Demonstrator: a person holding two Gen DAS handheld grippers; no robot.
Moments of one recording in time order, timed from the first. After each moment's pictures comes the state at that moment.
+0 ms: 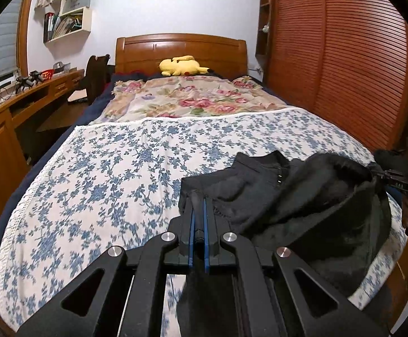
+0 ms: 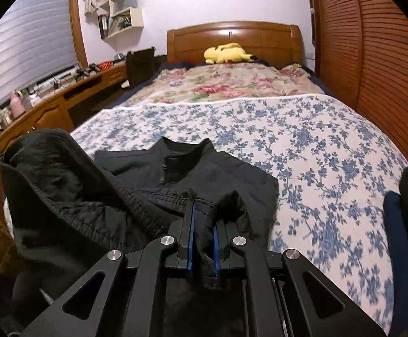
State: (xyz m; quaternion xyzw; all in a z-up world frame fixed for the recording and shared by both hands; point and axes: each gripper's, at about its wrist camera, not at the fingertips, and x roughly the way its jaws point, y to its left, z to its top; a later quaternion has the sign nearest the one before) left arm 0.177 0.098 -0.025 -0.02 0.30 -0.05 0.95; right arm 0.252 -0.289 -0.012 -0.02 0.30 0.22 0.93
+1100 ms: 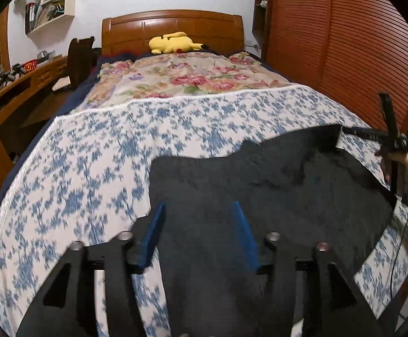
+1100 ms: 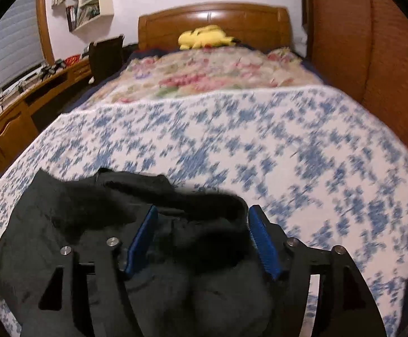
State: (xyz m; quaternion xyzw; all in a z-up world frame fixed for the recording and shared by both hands) left arm 0.258 0.082 -0.061 -0.01 0.35 -0.07 0.93; right arm 0.413 -0.250 -0.015 0.00 0.32 0.17 0.93
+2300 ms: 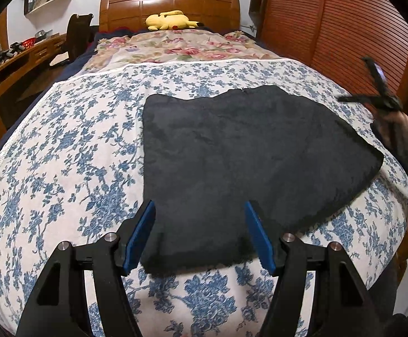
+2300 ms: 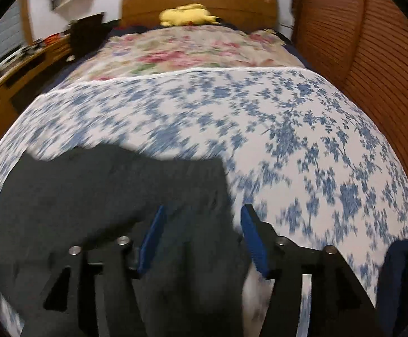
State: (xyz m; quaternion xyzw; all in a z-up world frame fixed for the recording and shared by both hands) left arm 0.181 0.073 -0.108 -0.02 0.40 -0.08 0.91; right arm 0.389 -0.267 -0.018 -0.06 0.38 0.15 0.91
